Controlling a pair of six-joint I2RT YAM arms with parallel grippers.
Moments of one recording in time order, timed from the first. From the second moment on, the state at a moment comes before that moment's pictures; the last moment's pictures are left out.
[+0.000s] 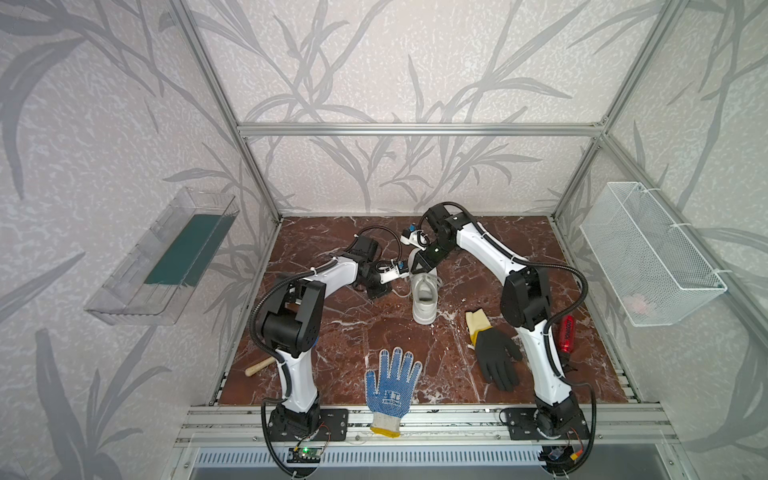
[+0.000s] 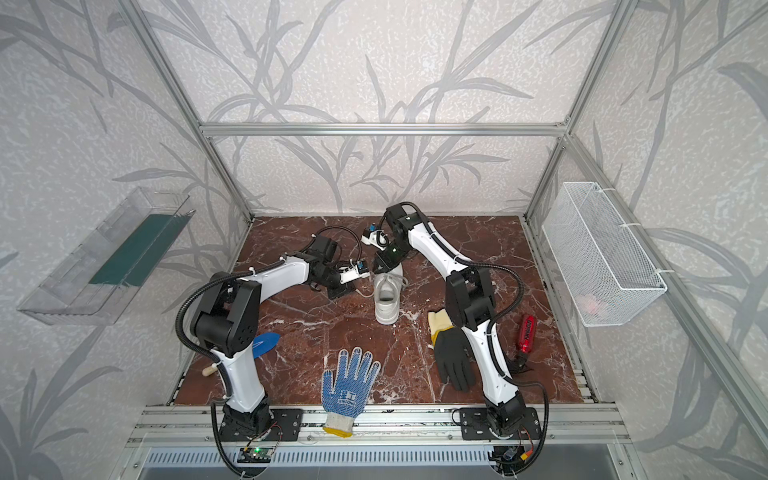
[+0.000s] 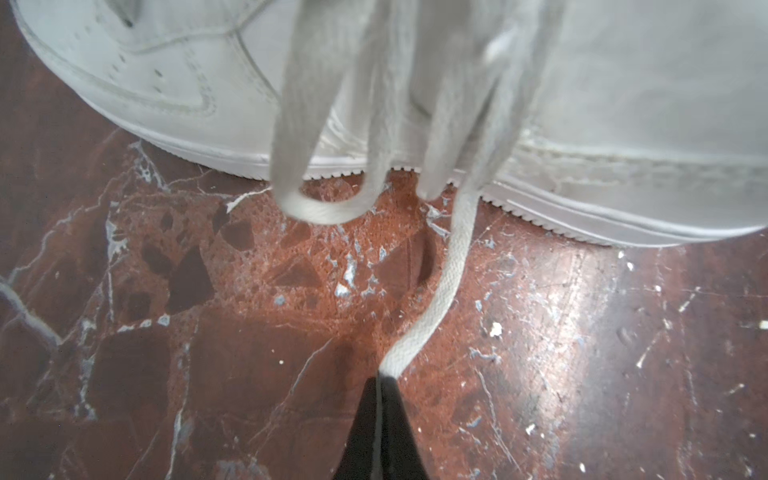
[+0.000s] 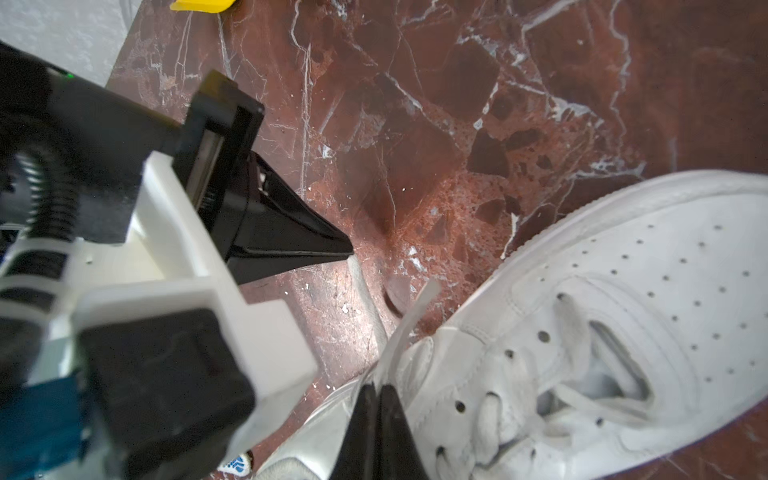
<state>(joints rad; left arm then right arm) -0.32 1.92 1.26 -0.52 0.41 0.91 0.50 2.33 2.16 -1.11 -0.61 -0.25</state>
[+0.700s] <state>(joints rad) -0.30 2.07 1.48 -0.52 0.38 0.85 0.45 2.23 1.90 -0.86 -0.84 -0.14</state>
